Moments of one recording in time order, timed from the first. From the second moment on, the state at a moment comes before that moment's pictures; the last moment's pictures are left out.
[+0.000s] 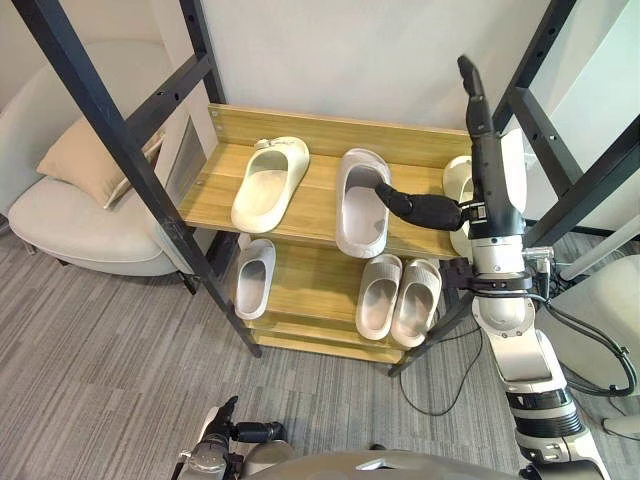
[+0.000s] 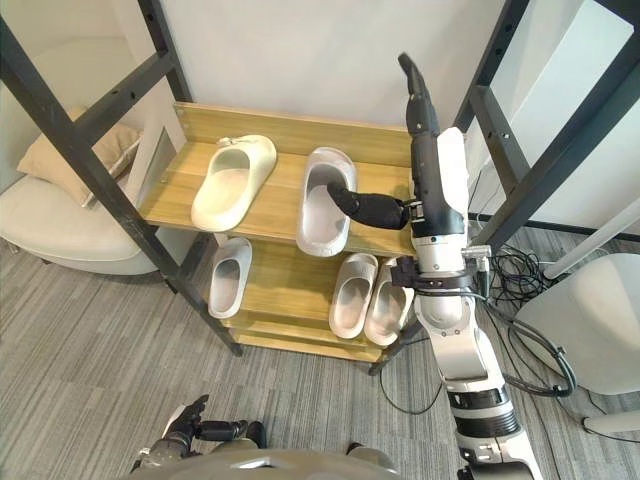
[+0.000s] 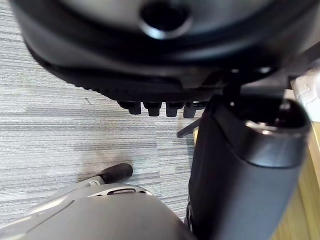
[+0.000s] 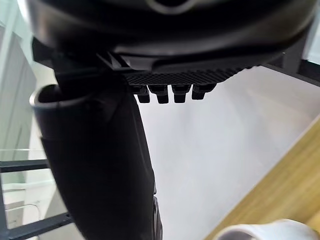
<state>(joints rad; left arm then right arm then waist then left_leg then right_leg) 0.07 0.21 -0.13 1.14 0.02 -0.12 0.09 -0.16 -0.33 0.06 -0.19 -0.37 -0.20 -0.27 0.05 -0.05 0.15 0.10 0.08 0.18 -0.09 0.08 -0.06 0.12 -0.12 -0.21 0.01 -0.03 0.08</state>
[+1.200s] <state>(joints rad) 0.06 0.21 -0.05 1.10 0.02 -0.13 0.08 -0.43 -0.40 0.24 0.12 -0.27 -0.18 -0.20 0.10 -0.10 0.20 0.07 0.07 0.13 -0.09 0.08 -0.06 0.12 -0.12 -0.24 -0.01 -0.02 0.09</state>
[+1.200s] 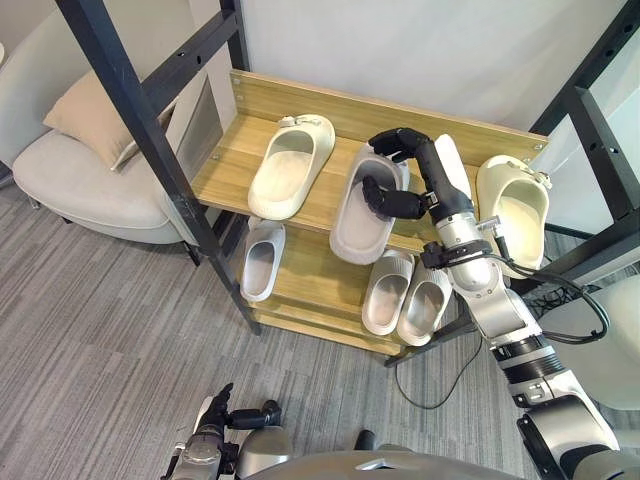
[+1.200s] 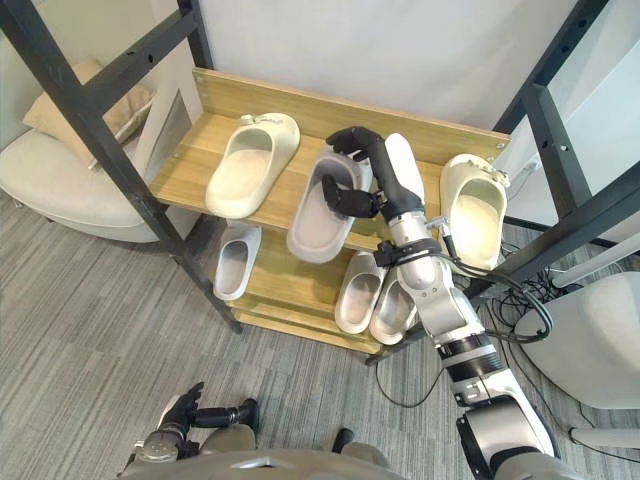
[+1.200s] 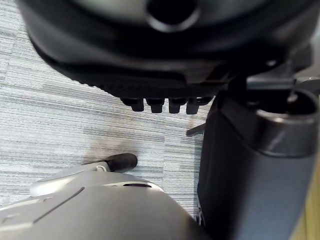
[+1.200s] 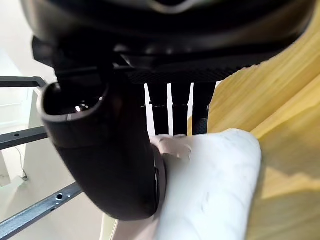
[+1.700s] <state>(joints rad) 0.07 0.22 -0.05 1.10 0.02 -0.13 0.08 -0.41 -0.42 0.27 -0.18 -0.28 -0.20 -0.17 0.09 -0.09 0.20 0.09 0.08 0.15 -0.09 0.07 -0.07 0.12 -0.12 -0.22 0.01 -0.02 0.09</state>
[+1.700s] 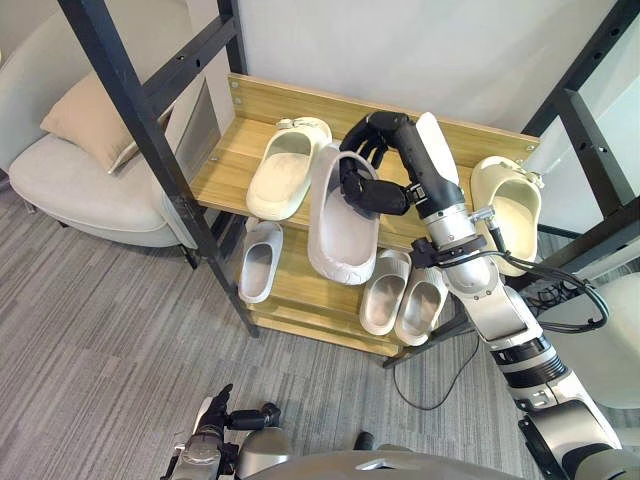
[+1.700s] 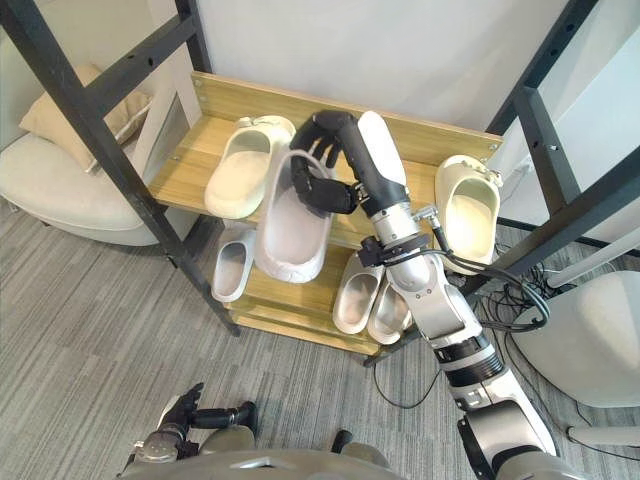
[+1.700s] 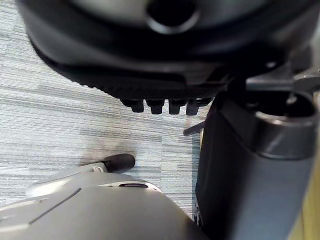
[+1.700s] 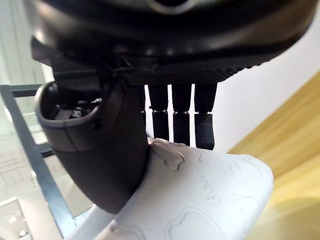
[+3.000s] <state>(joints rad) -0.10 0.23 -0.17 1.10 0.05 -0.18 0.07 -0.30 -0.36 0.84 -0.13 0.02 -0.25 0.11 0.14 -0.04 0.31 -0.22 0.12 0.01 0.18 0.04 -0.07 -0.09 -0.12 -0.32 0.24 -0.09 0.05</state>
